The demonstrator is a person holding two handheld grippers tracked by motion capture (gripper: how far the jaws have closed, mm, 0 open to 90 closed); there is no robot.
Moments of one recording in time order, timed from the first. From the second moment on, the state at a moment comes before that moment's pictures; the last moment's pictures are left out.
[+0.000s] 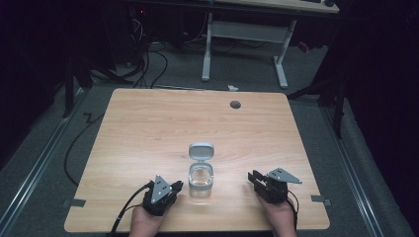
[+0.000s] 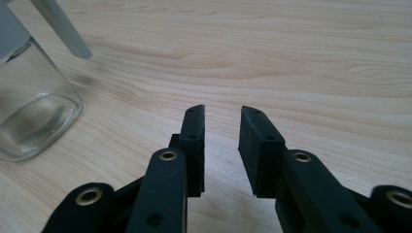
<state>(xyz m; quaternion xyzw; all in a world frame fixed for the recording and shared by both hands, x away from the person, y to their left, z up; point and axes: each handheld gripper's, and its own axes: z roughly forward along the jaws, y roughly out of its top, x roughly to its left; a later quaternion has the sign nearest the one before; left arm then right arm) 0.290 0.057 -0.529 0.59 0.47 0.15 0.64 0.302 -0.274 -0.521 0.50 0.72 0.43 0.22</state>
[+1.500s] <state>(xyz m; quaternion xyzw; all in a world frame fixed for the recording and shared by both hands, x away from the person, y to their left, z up) 0.254 0.042 -0.531 0.60 0.46 0.08 0.65 0.367 -0.198 -0.479 0.43 0.74 0.46 0.23</state>
